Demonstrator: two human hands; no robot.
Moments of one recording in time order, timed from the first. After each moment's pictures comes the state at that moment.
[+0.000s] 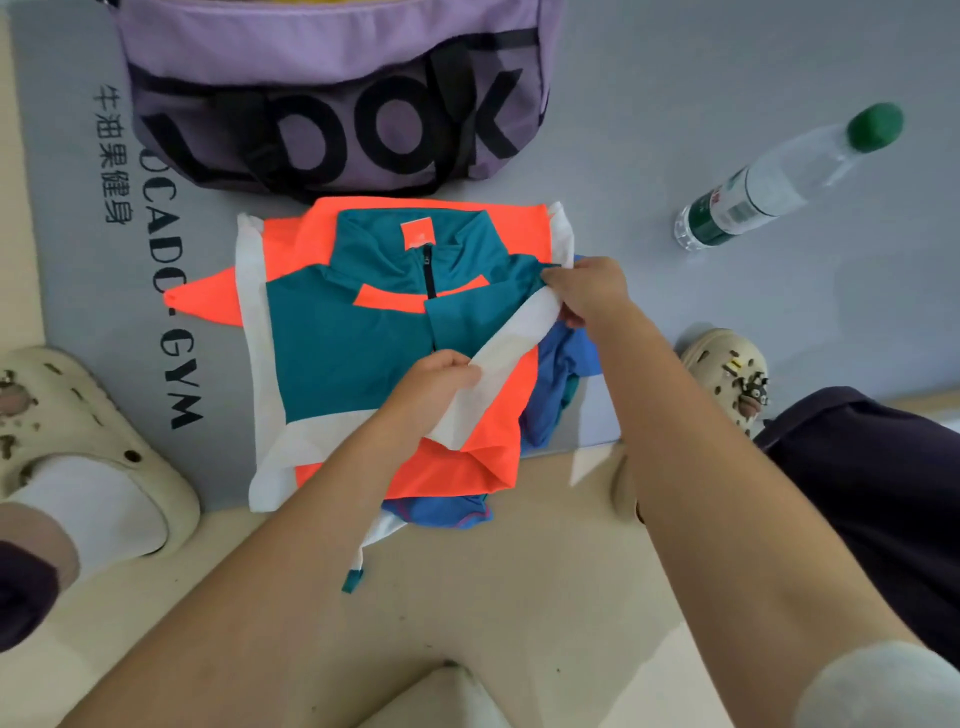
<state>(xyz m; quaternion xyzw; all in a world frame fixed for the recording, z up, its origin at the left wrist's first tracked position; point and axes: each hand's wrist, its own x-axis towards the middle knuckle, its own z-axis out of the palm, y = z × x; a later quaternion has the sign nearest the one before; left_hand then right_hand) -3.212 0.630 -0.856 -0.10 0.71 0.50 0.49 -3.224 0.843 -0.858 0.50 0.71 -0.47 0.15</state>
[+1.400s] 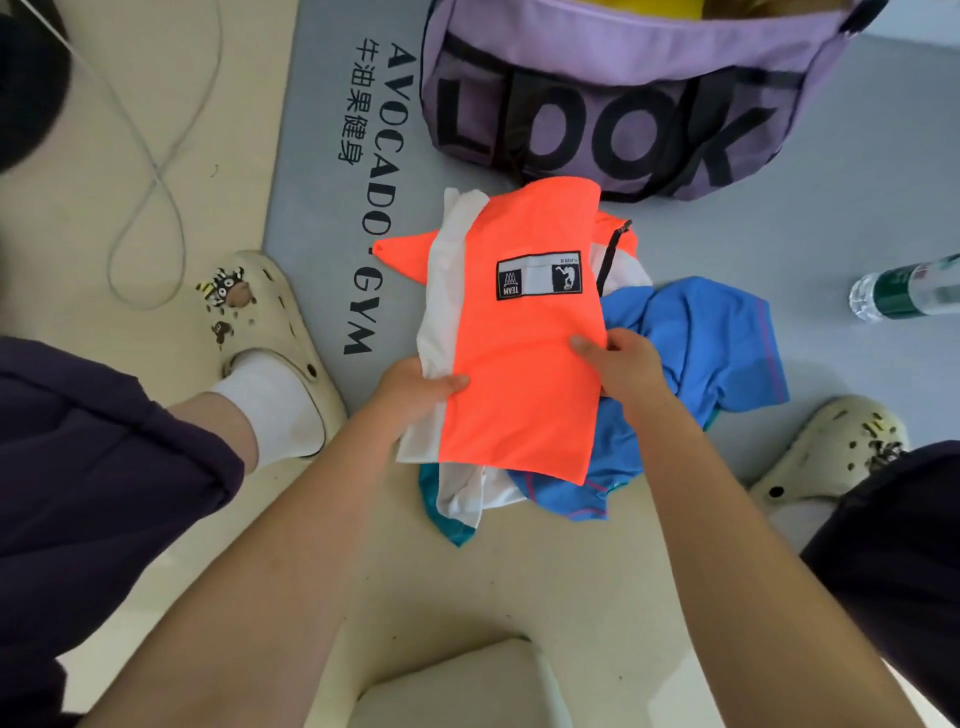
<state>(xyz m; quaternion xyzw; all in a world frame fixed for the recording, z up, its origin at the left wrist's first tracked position) -3.239 0.438 -0.899 -0.22 0.76 0.43 0.42 -3.209 0.693 -0.865 0.40 0.77 -0.47 0.19</state>
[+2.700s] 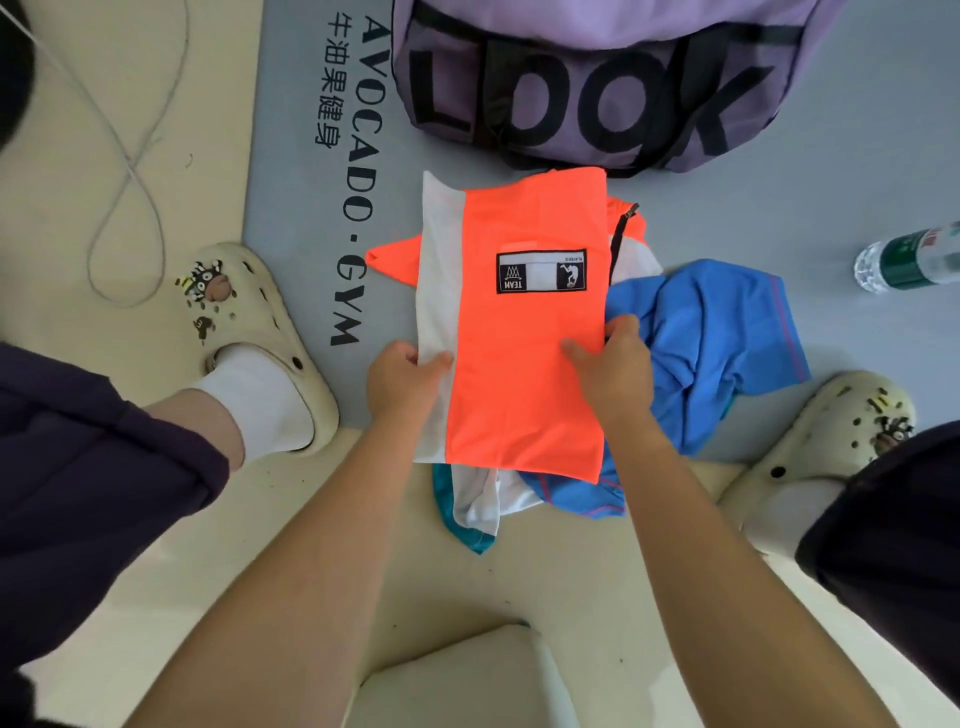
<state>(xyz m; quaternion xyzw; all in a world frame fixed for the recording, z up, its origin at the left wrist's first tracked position) -3.223 0.463 -0.892 -0.25 0.87 0.33 0.26 -3.185 0.676 -0.867 0.39 0.84 -0.34 0.14</state>
